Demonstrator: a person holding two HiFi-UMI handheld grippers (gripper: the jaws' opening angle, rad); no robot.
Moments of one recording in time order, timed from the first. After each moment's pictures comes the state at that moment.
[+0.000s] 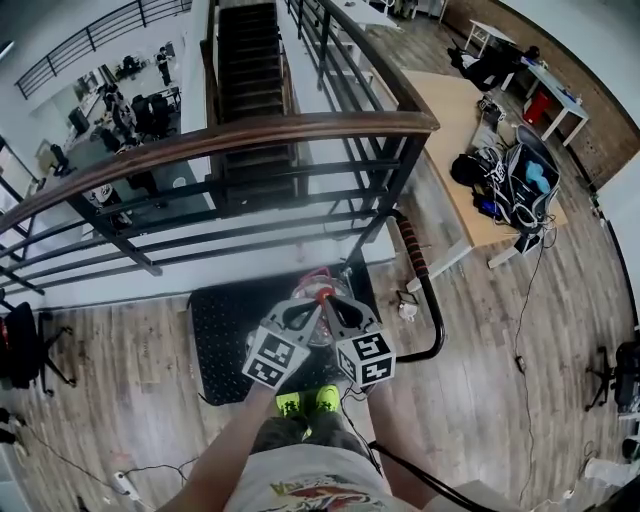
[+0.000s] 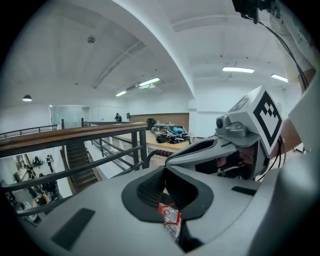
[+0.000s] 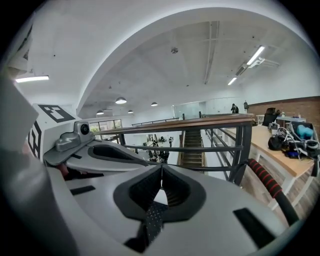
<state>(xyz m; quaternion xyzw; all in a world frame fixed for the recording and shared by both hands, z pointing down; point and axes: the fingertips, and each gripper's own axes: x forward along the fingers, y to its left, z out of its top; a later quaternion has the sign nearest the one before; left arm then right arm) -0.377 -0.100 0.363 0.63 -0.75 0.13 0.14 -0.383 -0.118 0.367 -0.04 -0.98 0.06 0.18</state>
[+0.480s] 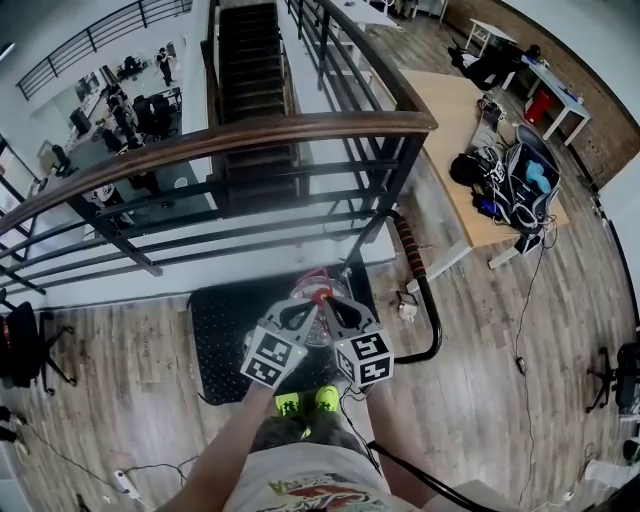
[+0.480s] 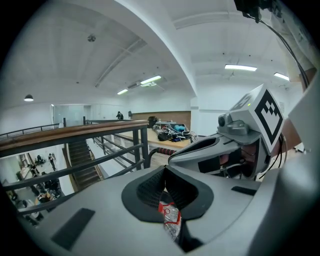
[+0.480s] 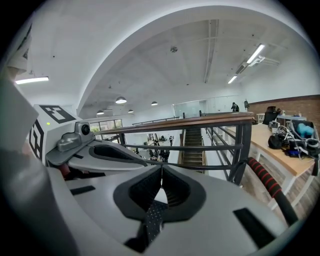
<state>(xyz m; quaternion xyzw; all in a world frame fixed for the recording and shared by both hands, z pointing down) -0.379 -0.107 0.367 0.62 -0.76 0.14 0.15 -0.381 -0.129 0.369 -0.04 -0.98 0.06 0.18</state>
